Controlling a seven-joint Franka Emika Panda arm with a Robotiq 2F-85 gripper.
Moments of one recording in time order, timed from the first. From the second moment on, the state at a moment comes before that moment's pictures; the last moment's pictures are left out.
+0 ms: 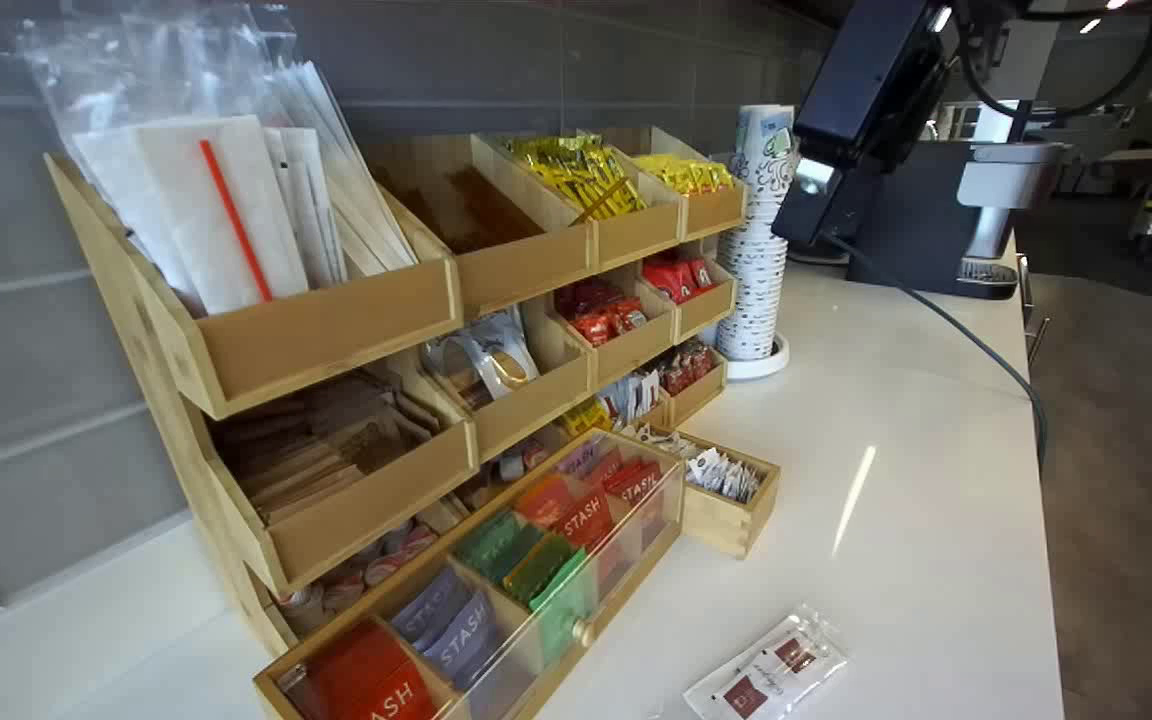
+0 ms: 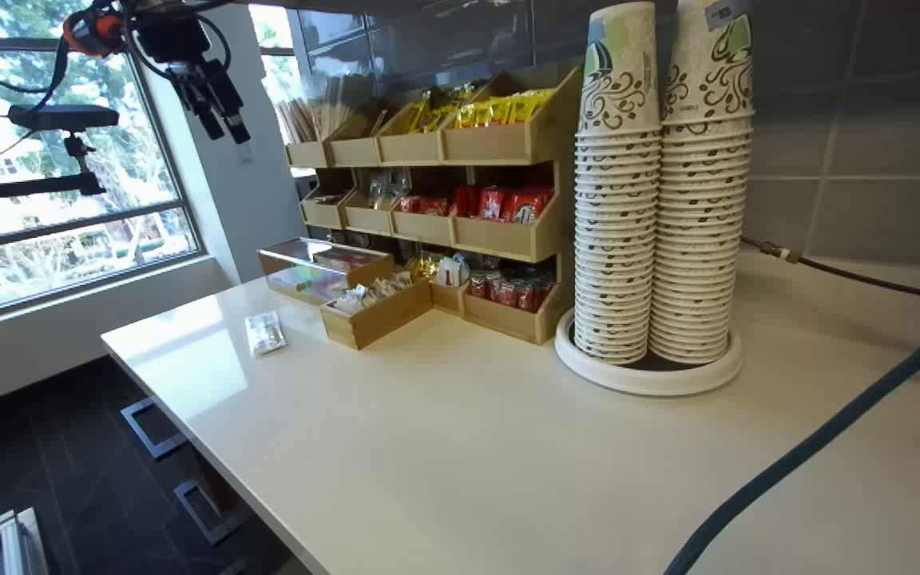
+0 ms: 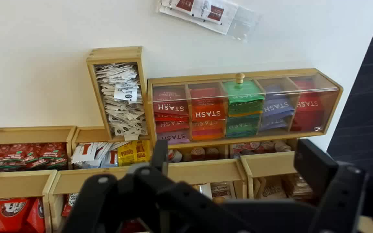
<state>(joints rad) 0.09 -0.39 0.24 -2.15 0.09 2.08 0.34</state>
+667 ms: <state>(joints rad) 0.12 -0.35 0.26 -2.17 0.07 2.06 0.27</state>
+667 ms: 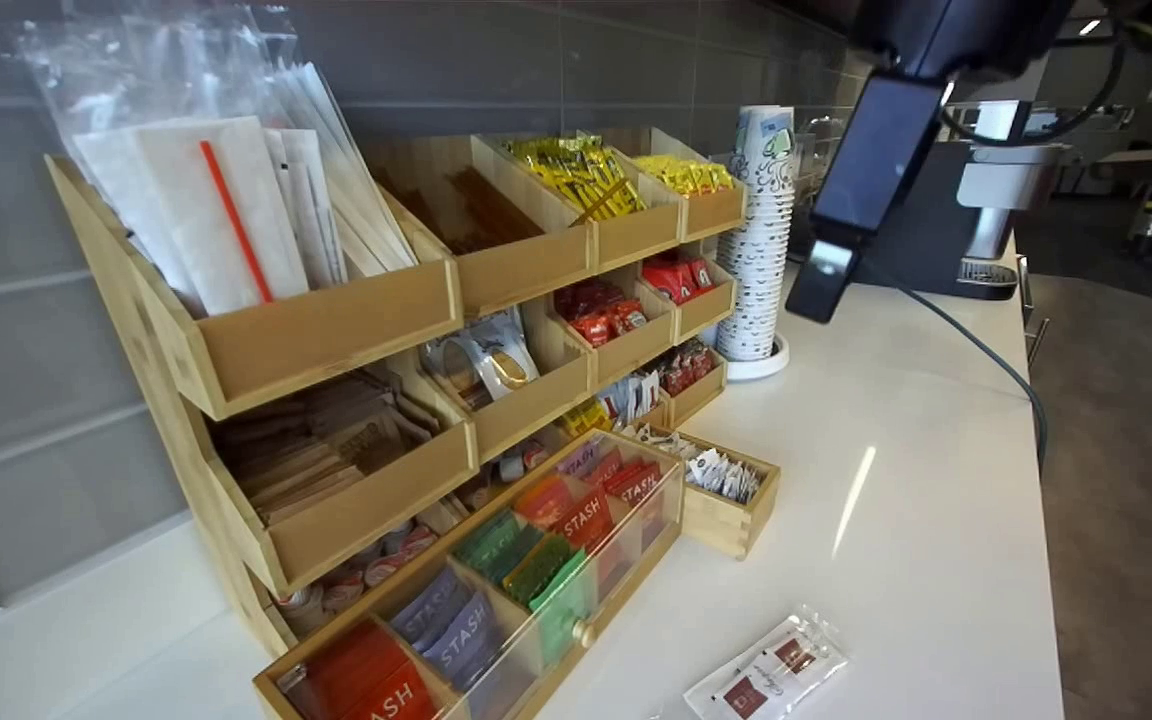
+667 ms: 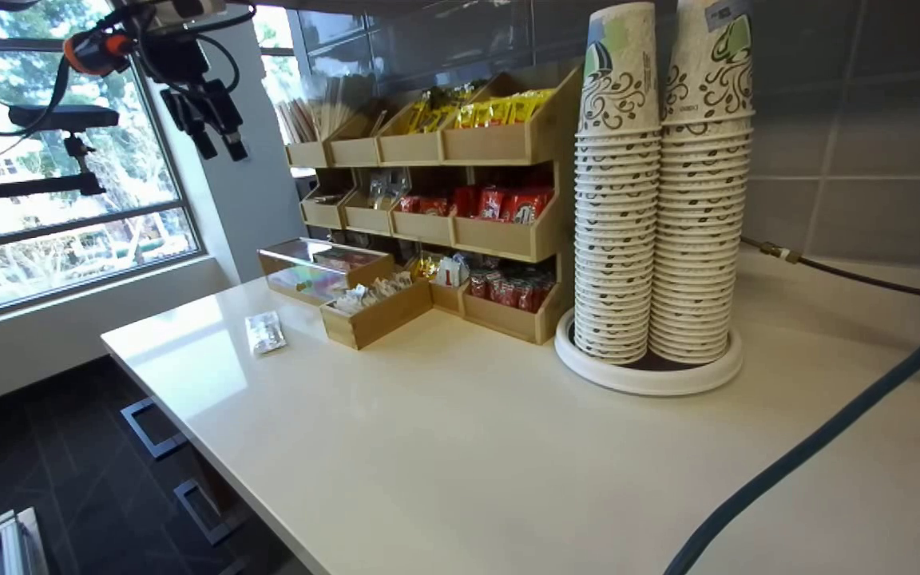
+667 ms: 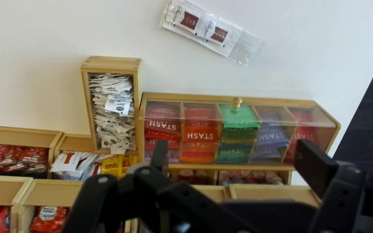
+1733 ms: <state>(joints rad) 0.24 0.03 0.32 -2.19 -0.19 2.16 0.00</state>
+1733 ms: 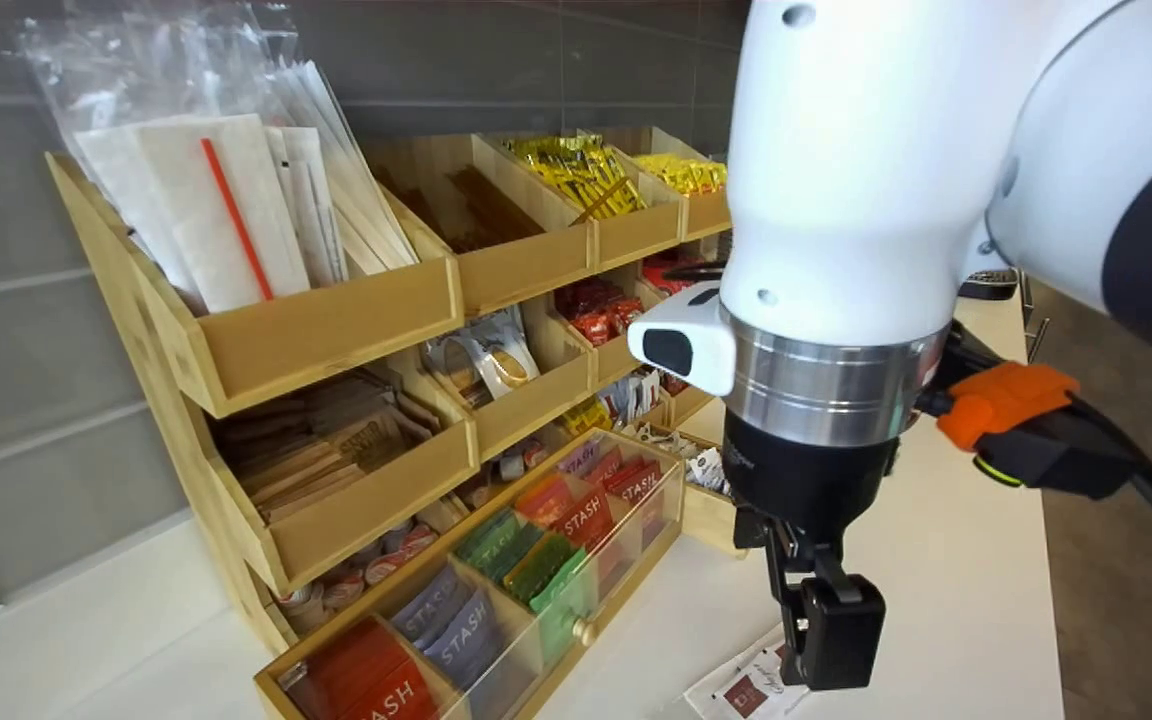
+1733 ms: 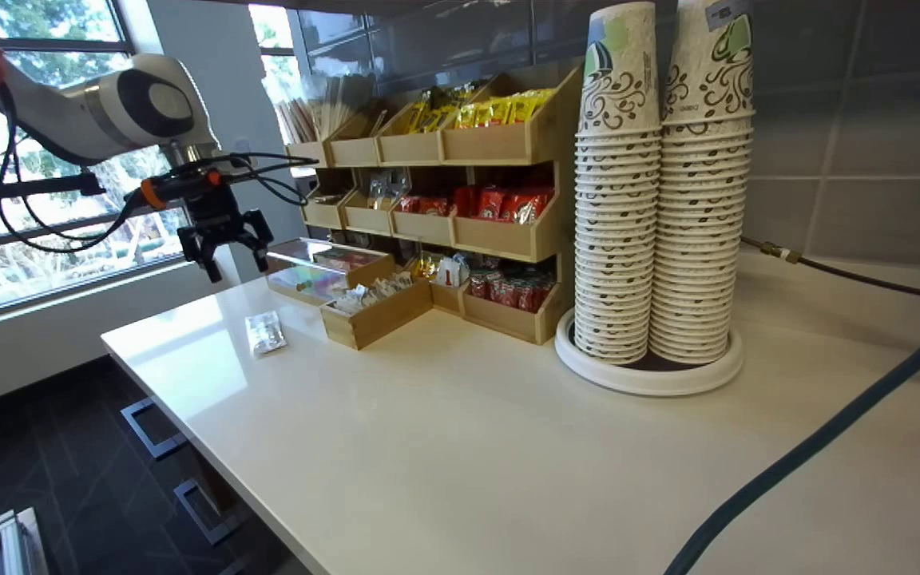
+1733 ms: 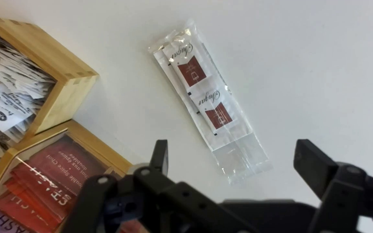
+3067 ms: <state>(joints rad) 0.24 0.25 0.28 -2.14 -0.20 2.29 -0.22</state>
